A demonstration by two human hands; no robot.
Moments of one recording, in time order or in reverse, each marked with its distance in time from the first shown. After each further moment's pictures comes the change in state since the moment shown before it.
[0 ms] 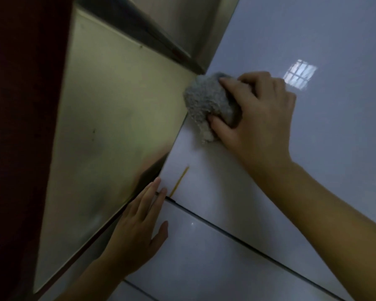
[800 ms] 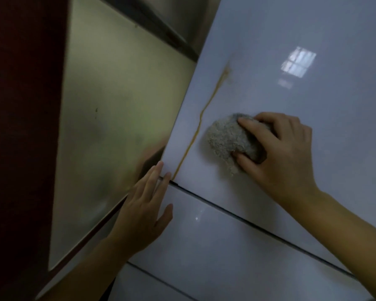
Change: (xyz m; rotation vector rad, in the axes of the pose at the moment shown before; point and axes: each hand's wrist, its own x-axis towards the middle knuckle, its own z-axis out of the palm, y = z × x) left_hand 0.002 0.009 -0.012 0.077 -0.075 -0.005; right_hand -0.093 0.036 -0.021 0.009 -0.087 -0.046
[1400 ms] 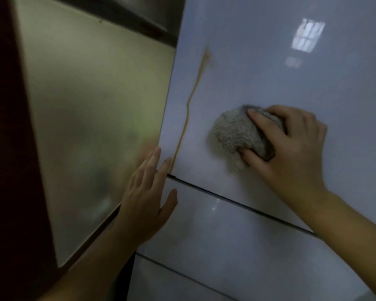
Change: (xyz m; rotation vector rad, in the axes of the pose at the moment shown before) left_hand 0.014 0.018 -0.018 0.067 0.090 0.008; right_hand -0.039 0.019 0.005 0.004 0.106 0.098
